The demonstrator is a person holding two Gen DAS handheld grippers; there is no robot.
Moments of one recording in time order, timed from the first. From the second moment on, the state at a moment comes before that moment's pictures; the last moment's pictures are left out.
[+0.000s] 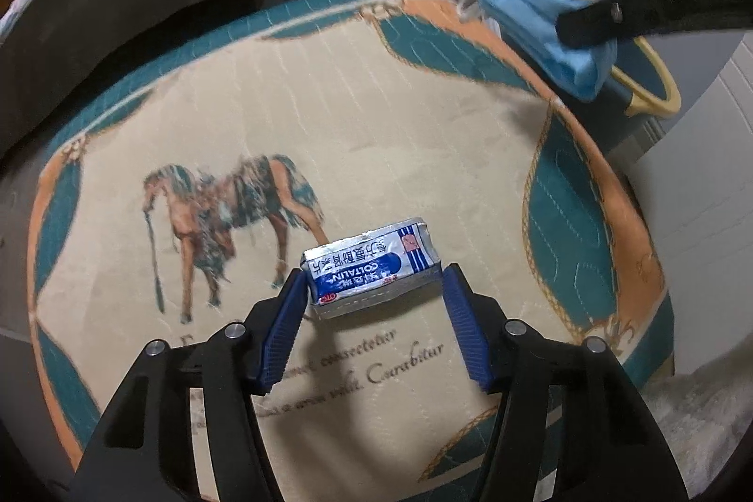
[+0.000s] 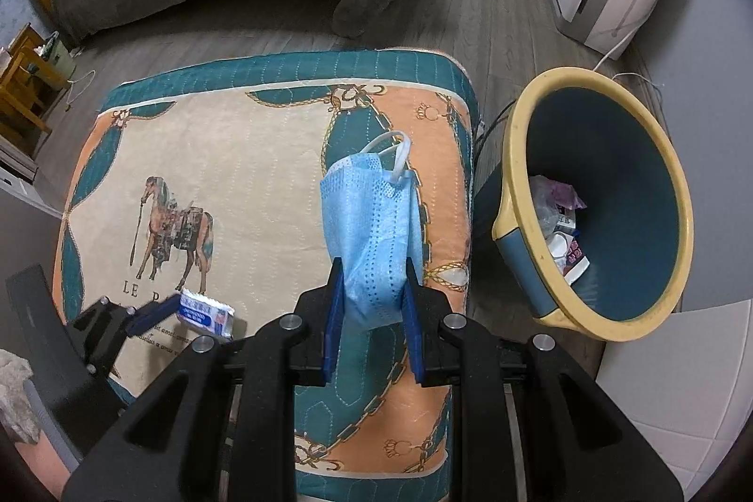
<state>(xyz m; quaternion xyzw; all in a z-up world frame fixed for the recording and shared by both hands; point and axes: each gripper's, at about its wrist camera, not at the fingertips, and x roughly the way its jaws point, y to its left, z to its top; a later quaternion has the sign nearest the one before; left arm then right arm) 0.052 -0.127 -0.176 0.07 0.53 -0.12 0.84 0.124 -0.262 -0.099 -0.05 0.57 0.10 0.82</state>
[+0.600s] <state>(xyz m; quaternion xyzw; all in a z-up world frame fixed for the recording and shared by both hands) 0.054 -0.145 -0.090 0.10 0.42 -0.18 0.88 0.135 -0.330 -0.038 -0.02 0.49 0.07 0.87</state>
